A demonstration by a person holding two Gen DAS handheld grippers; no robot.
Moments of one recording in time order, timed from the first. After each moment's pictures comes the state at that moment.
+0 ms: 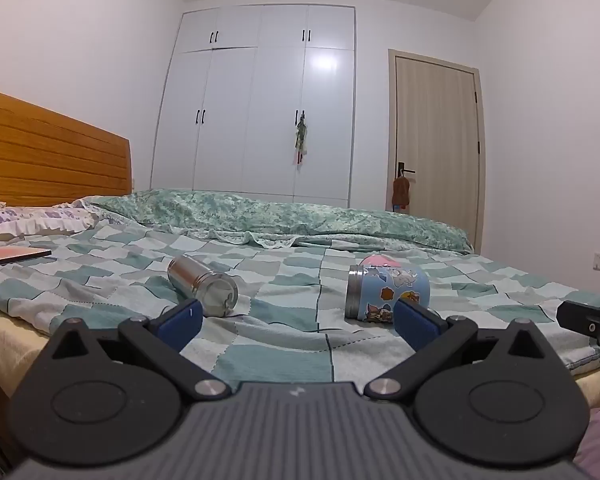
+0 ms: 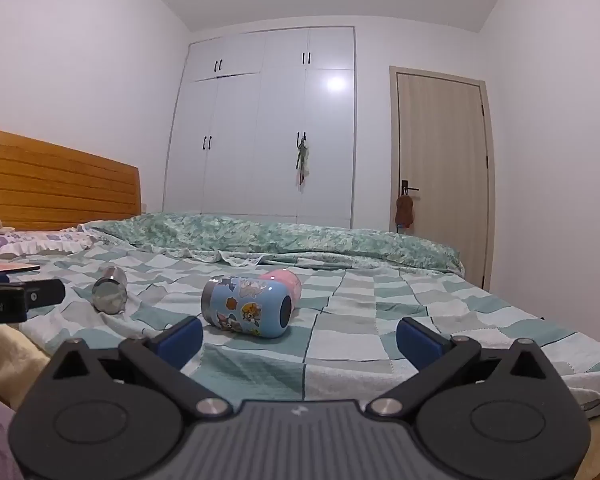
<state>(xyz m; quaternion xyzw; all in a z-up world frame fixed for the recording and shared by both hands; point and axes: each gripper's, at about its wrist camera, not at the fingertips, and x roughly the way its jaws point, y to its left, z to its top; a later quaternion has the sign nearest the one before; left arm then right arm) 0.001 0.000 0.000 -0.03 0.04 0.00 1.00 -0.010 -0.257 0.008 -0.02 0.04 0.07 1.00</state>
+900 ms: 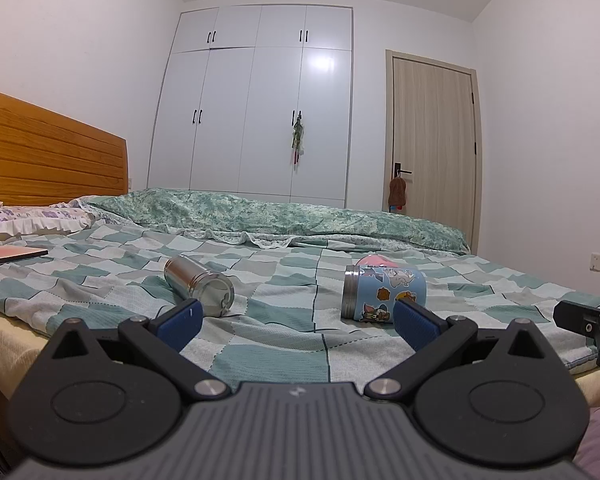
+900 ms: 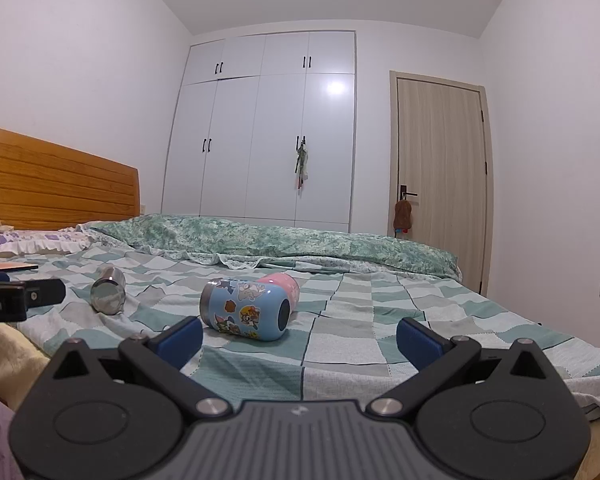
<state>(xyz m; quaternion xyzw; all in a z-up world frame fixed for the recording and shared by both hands) 0.001 0.000 0.000 -0.03 0.04 0.00 1.00 -0.012 -0.255 0.008 -0.02 0.03 0.06 1.00</state>
